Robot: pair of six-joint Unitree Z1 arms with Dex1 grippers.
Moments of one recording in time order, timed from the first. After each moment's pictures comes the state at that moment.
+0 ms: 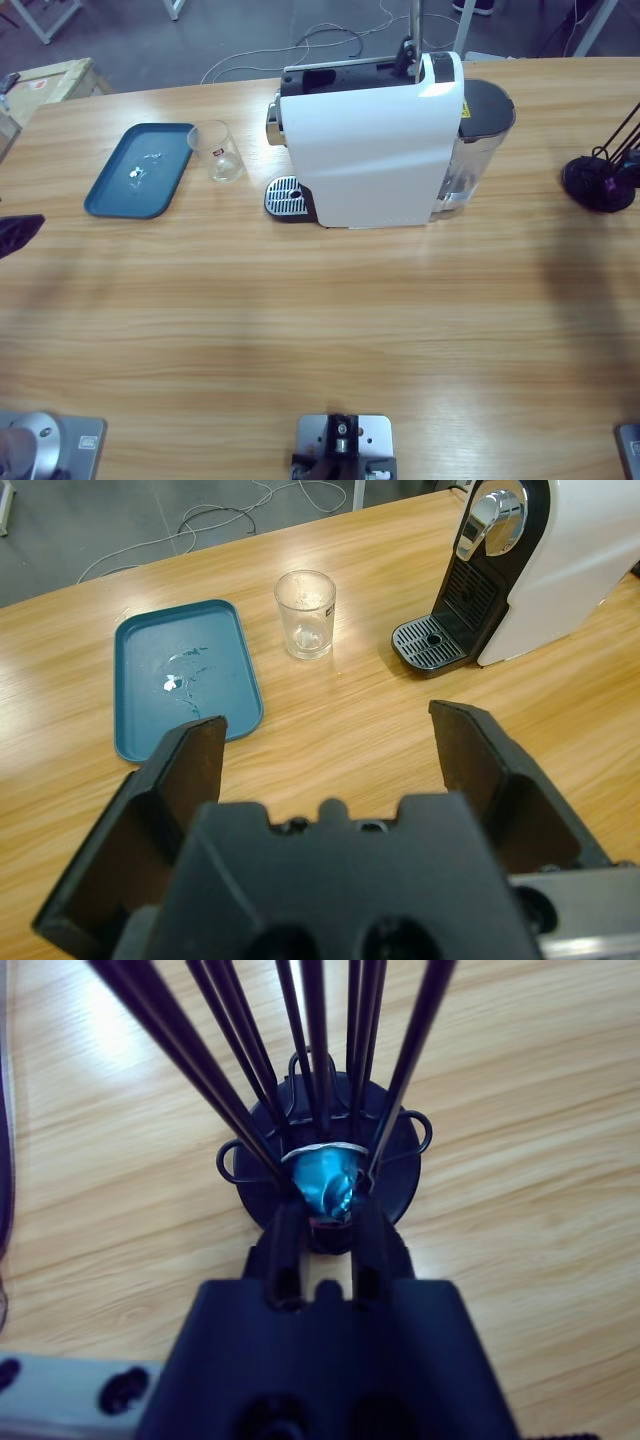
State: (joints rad) arm 0 -0.66 0.70 -0.53 0.25 0.15 -0.08; arm 1 0.16 1.58 -0.46 -0.27 -0.27 0.38
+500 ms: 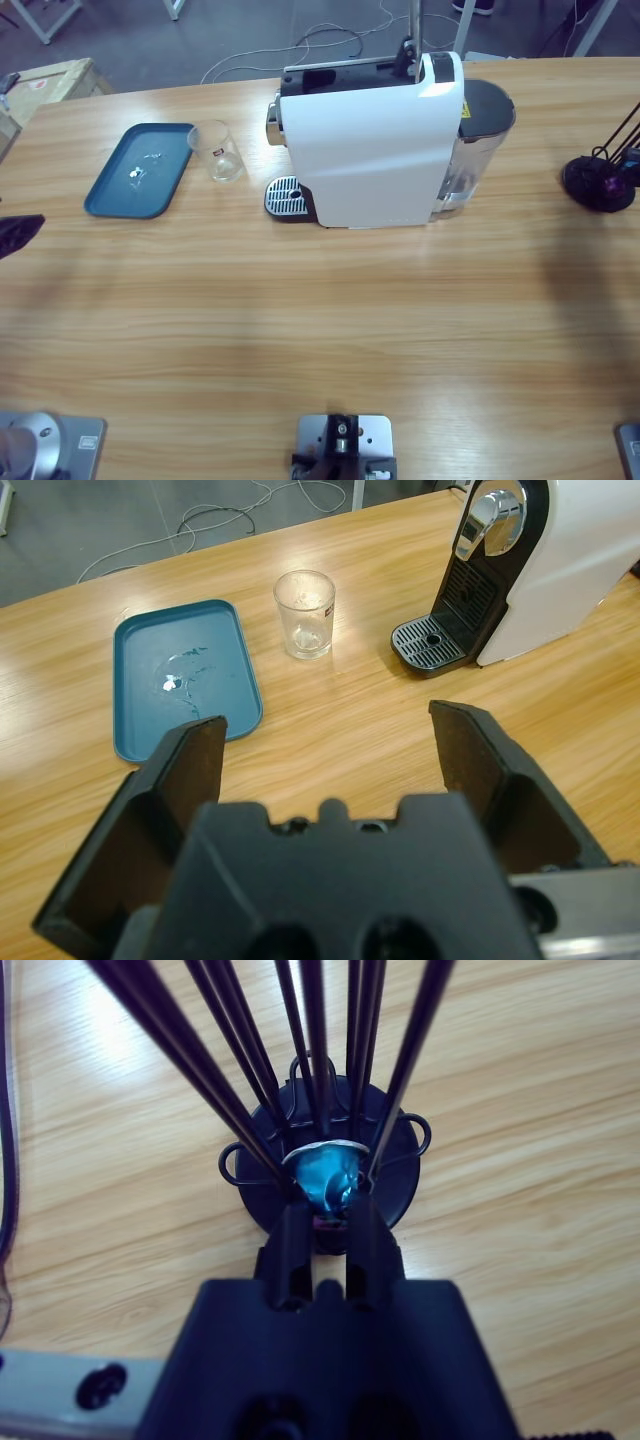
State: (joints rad) arm 0 -0.66 0.70 -0.53 0.25 0.15 -0.08; arm 1 0.16 1.57 -0.47 -0.26 -0.27 0.38
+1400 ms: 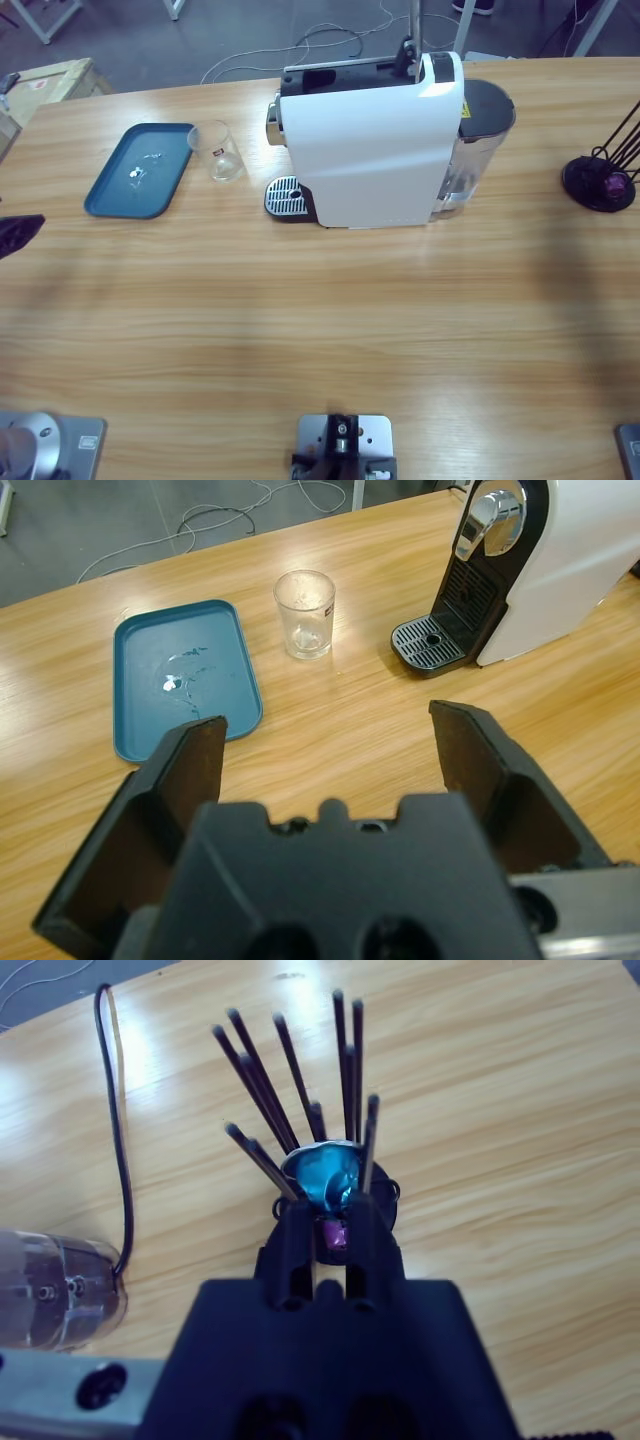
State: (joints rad) arm 0 -0.66 0.70 -0.53 0.25 0.15 -0.08; arm 1 0.16 1.36 -0.76 0.17 -0.27 0.37
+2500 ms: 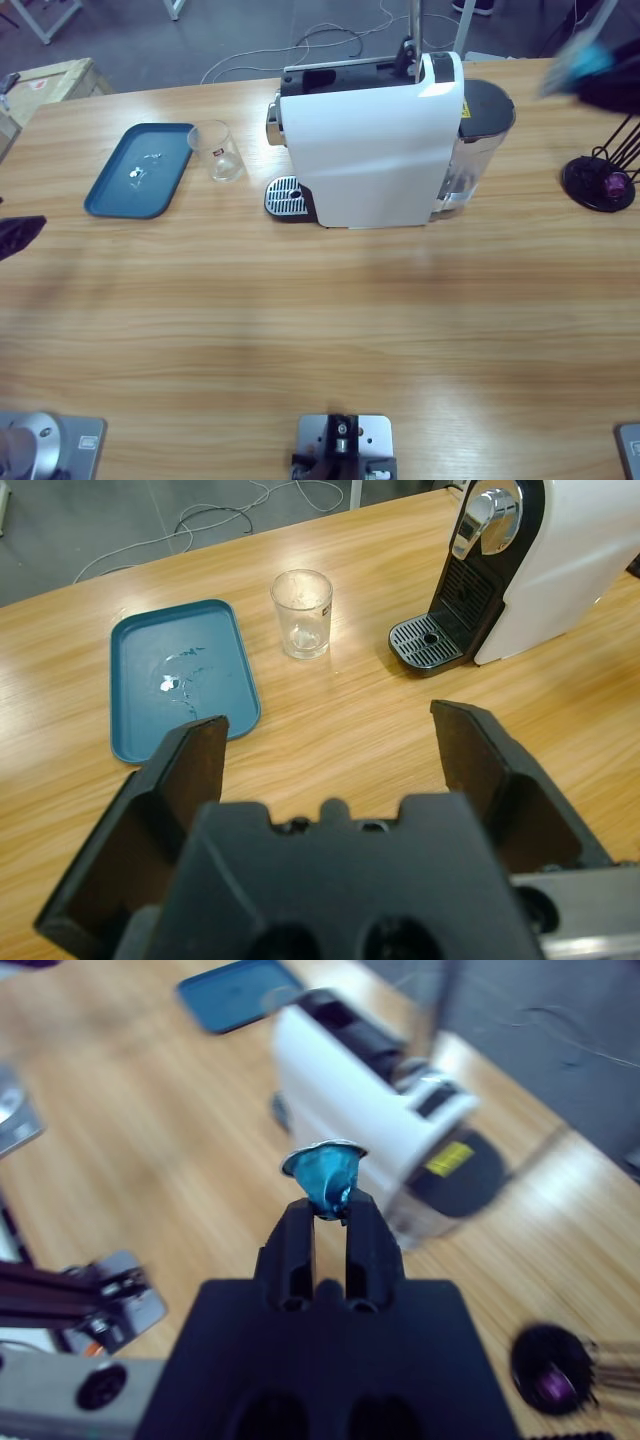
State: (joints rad) arm 0 -0.66 0.70 -0.53 0.25 0.14 -0.08; arm 1 0.85 1.20 -1.10 0.48 0.04 -0.09
